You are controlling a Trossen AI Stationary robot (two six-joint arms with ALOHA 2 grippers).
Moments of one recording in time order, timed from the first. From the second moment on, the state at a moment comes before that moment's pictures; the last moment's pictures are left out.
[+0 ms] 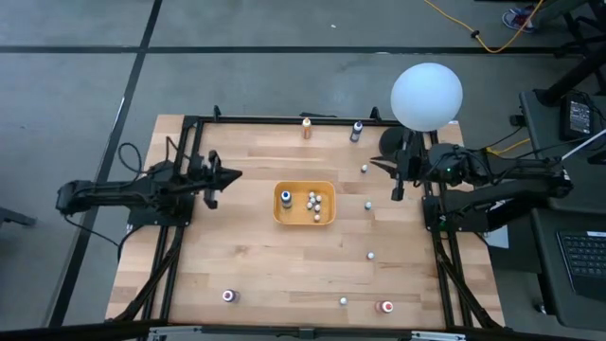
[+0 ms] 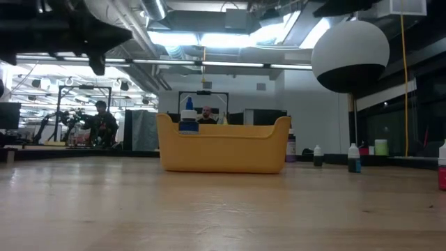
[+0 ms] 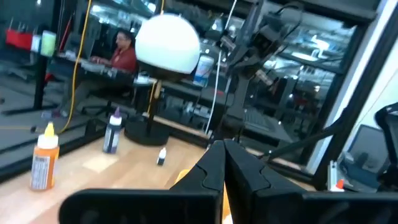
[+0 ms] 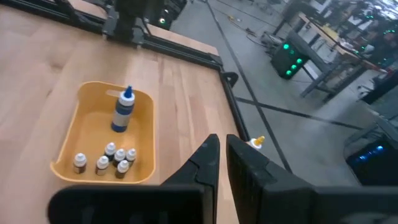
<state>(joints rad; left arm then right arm) 0.16 0.28 0.08 0.37 -0.05 -0.31 0.04 0.78 0.86 -0.43 0.36 -0.34</state>
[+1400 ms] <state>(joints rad) -0.01 0.00 0.04 -0.06 -0.16 0.05 0.02 0.78 0.86 -0.44 0.32 -0.27</state>
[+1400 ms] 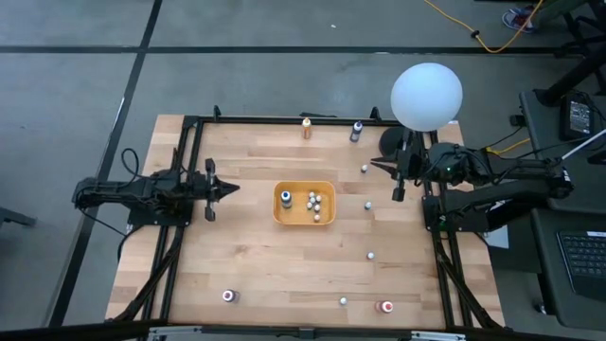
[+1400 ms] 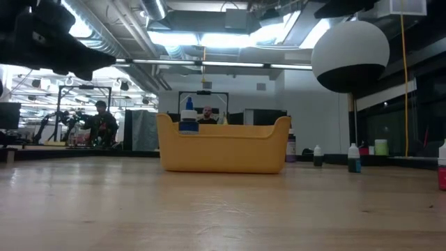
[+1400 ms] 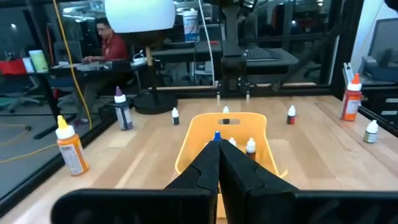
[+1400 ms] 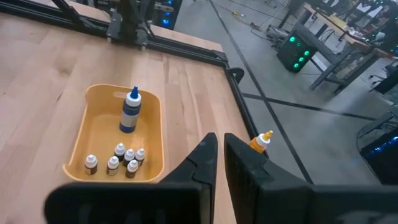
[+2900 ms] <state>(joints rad) -0.03 0.01 0.04 -0.06 -0.11 -0.05 -0.29 1.23 1.06 -0.82 0.05 -0.11</state>
